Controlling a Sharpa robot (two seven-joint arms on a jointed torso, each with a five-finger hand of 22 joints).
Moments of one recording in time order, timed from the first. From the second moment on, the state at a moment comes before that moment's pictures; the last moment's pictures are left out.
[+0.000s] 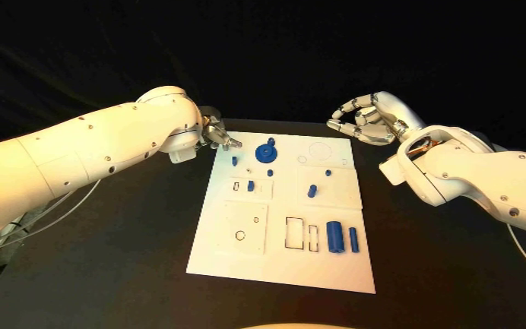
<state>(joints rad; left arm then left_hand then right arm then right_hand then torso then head) 1.37 -0.61 -0.01 1.22 -1.08 0.18 -0.59 1.05 -0.20 0.39 0.29 0.28 0.77 0.11 0.69 0.62 1.18 0.03 1.08 0.90 1.47 -0.04 1.55 1.31 0.04 1.39 0.07 1.47 1.31 1.32 -0.97 -0.12 1.63 -0.88 -0.60 0.07 1.27 -0.13 0.14 0.29 0.25 0.88 0.15 0.32 0.42 1.36 0.07 1.35 1.31 1.47 0.00 1.54 1.31 0.01 1.47 0.11 1.53 1.31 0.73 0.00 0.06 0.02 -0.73</state>
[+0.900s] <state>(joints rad) 1.36 -0.56 -0.03 1.15 -1.11 0.27 -0.58 1.05 -0.19 0.38 0.29 0.28 0.79 0.10 0.69 0.61 1.17 0.03 1.08 0.90 1.47 -0.04 1.55 1.31 0.04 1.39 0.07 1.47 1.31 1.32 -0.97 -0.12 1.63 -0.88 -0.60 0.07 1.27 -0.13 0.14 0.29 0.25 0.88 0.15 0.32 0.42 1.36 0.07 1.35 1.31 1.47 0.00 1.54 1.31 0.01 1.47 0.11 1.53 1.31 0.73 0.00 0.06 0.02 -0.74</state>
